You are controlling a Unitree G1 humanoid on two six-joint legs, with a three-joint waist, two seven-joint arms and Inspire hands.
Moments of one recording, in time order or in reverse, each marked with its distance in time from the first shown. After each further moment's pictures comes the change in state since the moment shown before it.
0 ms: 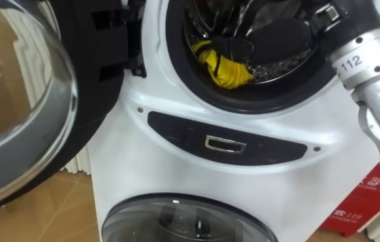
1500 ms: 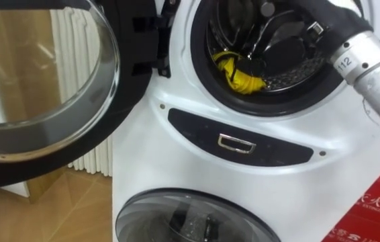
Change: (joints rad) left arm -0.004 0.066 0.001 -0.102 -0.002 0.035 -0.084; right arm -0.064 -0.090 0.046 0.180 -0.235 -0.026 0.116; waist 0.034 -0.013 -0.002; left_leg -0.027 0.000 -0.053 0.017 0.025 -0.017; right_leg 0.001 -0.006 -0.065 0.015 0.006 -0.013
